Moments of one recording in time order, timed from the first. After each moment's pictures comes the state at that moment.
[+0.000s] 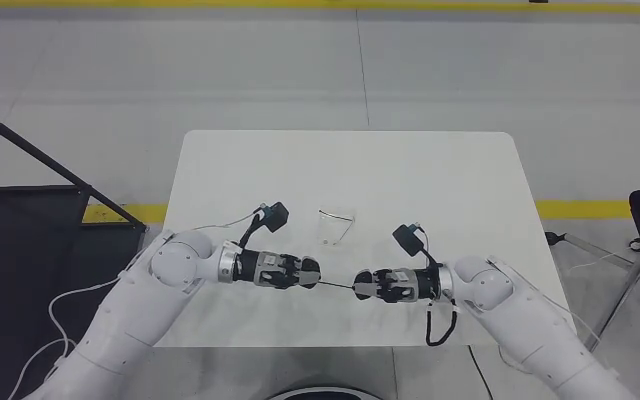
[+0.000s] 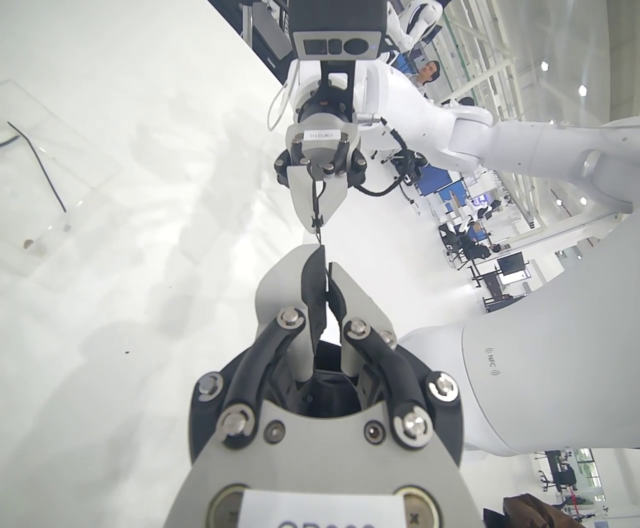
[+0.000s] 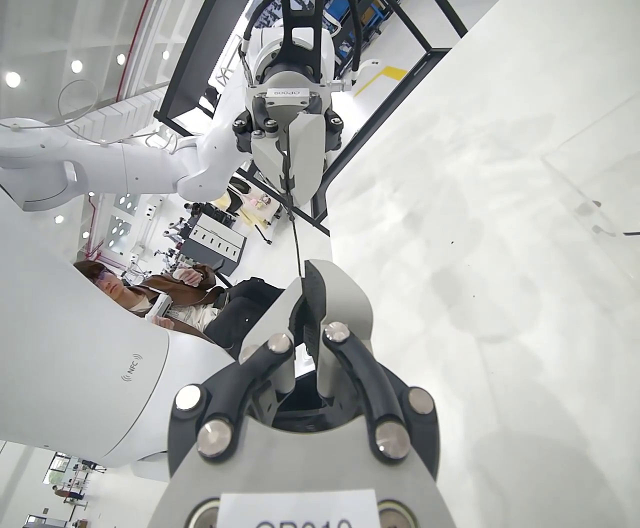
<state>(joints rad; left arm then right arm) 1.01 -0.97 -1.03 -1.52 -0.22 -0.71 -1.09 -0.87 -0.91 0.71 -1.33 0.28 -0.96 0.86</state>
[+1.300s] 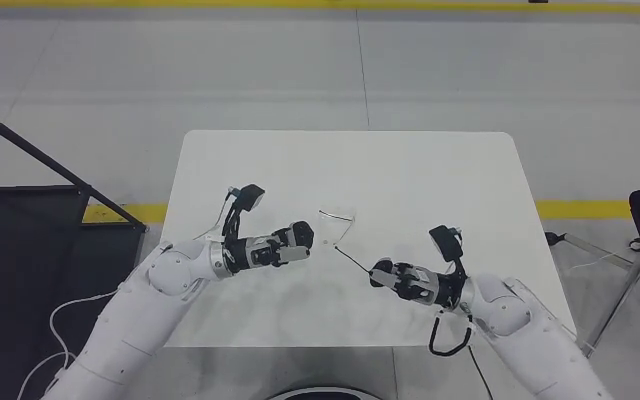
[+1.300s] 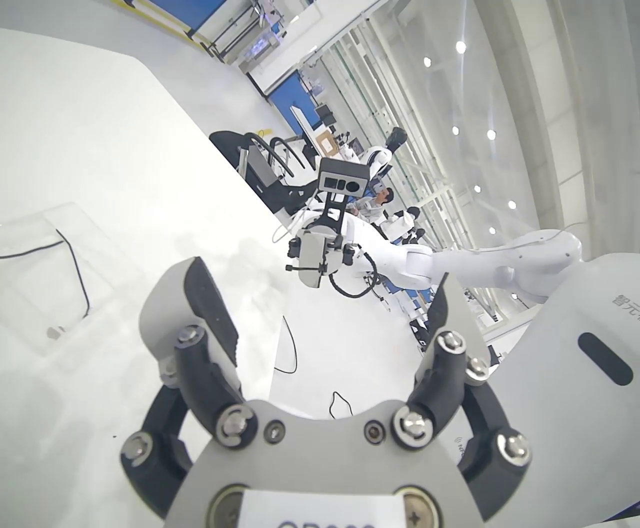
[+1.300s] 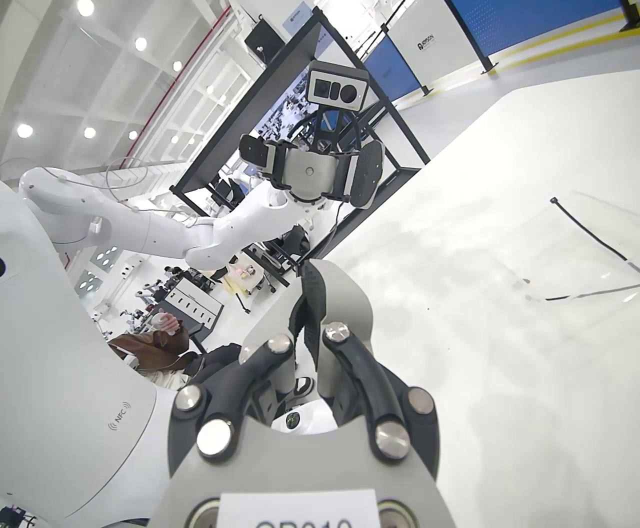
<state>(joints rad) 1.07 -0.98 -1.08 -1.51 -0.32 -0.74 -0.82 -1.11 -0.89 0.96 -1.48 0.07 -1.01 0.53</state>
